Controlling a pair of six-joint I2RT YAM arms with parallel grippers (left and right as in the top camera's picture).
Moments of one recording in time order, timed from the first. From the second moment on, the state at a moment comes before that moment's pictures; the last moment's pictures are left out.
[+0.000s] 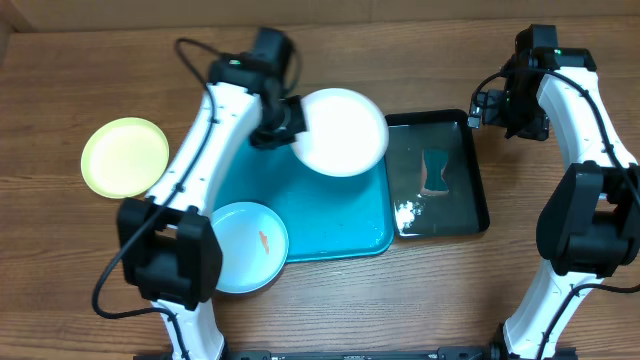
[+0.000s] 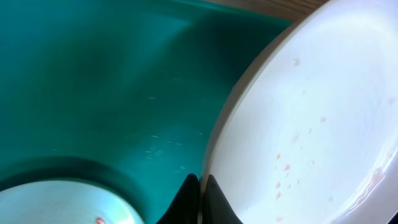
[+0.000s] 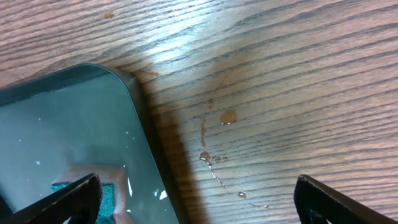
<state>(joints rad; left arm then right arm) -0.25 1.98 1.79 -1.19 0.16 -0.53 -0.09 2.09 1.78 -1.12 -0.02 0.13</state>
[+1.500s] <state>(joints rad) 0.66 1.98 1.73 -1.30 -0.01 -0.56 -0.09 2.09 1.78 -1.12 -0.02 0.13</state>
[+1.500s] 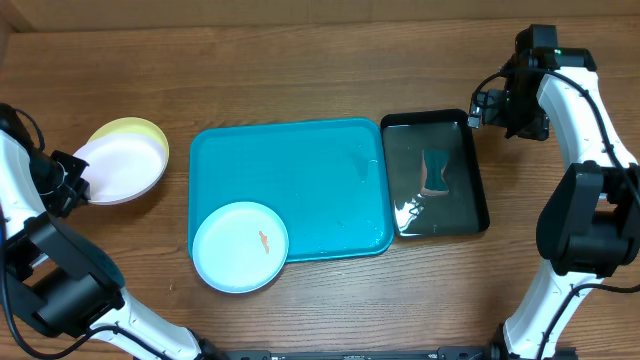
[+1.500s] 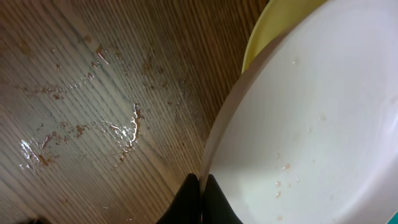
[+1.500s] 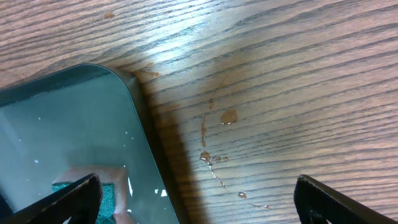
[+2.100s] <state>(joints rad) 0.64 1.98 1.73 -1.28 0.00 -0.57 -0.09 2.09 1.78 -1.12 -0.02 0.13</state>
